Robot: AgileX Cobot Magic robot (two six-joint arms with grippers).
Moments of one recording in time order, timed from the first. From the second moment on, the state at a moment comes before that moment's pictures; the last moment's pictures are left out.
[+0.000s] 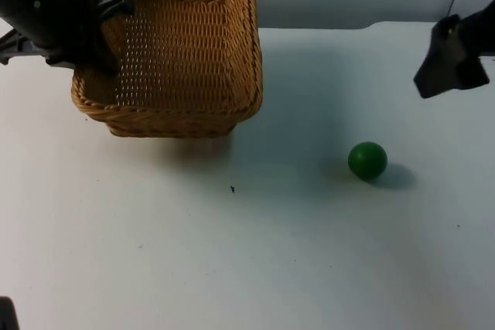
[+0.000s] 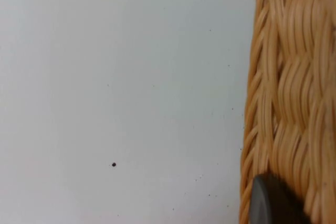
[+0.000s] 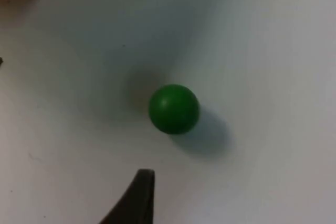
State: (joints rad) right arm 0.36 1.54 -0.98 -0.07 0.56 -0.10; left arm -0.09 2.08 -1.40 -0.68 0.58 0.34
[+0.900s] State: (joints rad) right arm 0.38 1.86 -0.98 0.02 0.28 -0.10; left arm -0.09 2.08 -1.40 -0.69 0.65 0.34
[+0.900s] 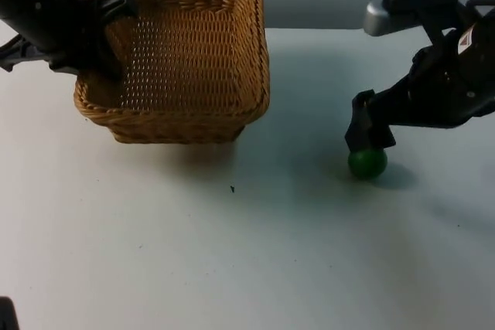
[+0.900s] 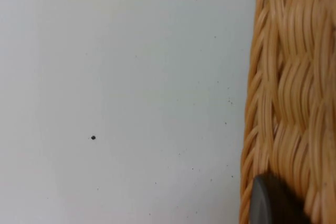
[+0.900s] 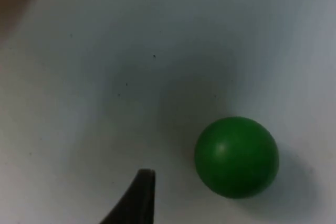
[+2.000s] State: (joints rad) right arm 0.38 1.98 -1.07 0.03 0.23 -0.08; left arm -0.09 2.08 -1.40 -0.70 0.67 0.34
